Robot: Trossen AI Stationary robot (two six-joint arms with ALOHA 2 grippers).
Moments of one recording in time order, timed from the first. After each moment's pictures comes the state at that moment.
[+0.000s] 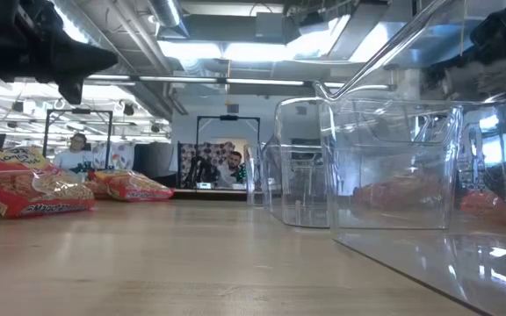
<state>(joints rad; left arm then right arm) -0.23 0.02 0.01 0.18 -0.45 -0.18 0.18 0.03 0.01 0.04 0.11 0.20</state>
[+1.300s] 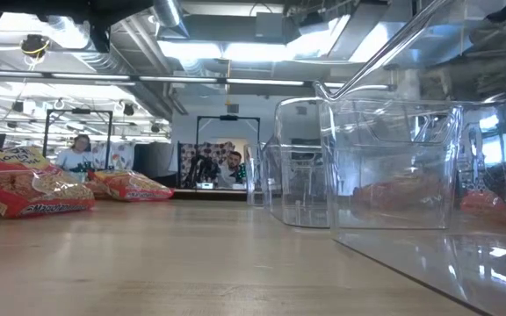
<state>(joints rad) -0.23 0.57 0.33 0.43 -0.49 -0.15 0.18 0.03 0.01 0.06 0.25 0.14</state>
